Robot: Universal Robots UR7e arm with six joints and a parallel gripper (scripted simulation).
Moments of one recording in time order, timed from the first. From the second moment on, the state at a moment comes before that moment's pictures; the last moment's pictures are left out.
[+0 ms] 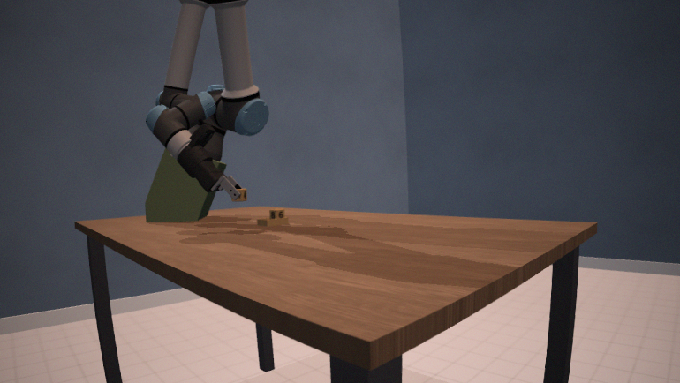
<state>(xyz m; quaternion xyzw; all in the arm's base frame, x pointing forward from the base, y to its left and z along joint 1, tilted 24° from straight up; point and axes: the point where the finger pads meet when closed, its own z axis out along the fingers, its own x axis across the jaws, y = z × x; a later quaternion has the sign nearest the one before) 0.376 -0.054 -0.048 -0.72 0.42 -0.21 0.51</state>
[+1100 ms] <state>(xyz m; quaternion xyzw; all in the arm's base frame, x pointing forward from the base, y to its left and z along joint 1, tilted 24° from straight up) 0.378 -0.054 -0.051 -0.72 0.42 -0.21 0.52</state>
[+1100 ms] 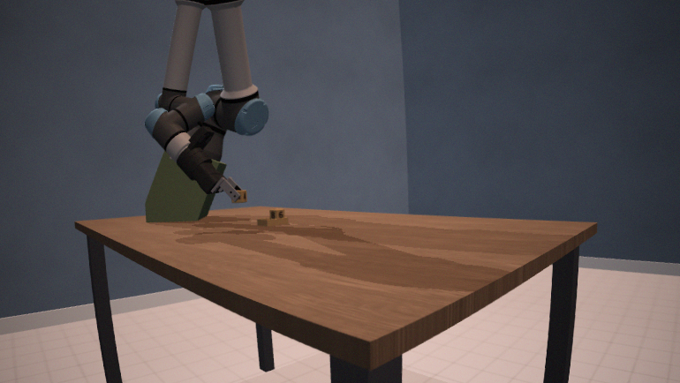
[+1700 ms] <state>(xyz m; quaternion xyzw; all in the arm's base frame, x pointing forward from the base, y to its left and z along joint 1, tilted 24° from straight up) 0.383 -0.047 -0.070 -0.72 0.42 -0.21 0.52</state>
